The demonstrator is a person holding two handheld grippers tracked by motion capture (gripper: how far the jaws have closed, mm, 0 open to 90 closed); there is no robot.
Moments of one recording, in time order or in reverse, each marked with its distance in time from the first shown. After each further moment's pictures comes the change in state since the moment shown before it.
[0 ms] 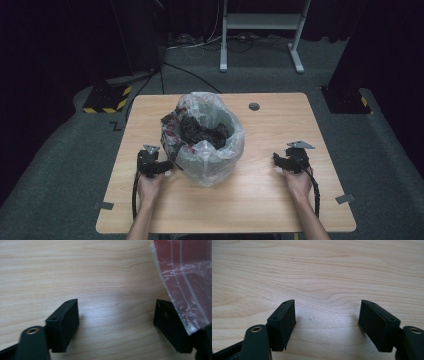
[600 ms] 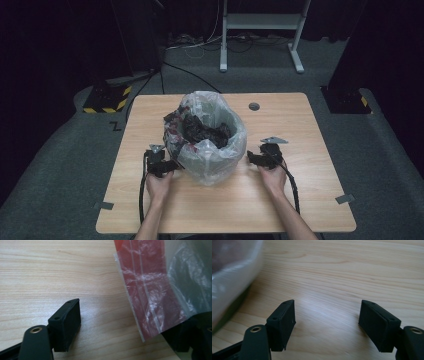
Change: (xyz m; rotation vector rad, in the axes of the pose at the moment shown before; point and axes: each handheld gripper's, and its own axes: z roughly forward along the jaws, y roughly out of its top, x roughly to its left) left arm -0.022 0.004 0.001 -0.039 -0.085 -0.081; right arm 0.073 0.023 0.025 0.004 0.163 -0.034
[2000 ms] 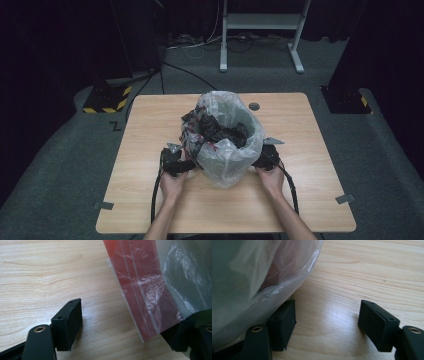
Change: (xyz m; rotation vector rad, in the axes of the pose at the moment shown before) left arm -0.047 0.003 0.013 0.006 -0.057 0.105; right arm 0.009 -0.001 0.000 0.009 0.003 -0.028
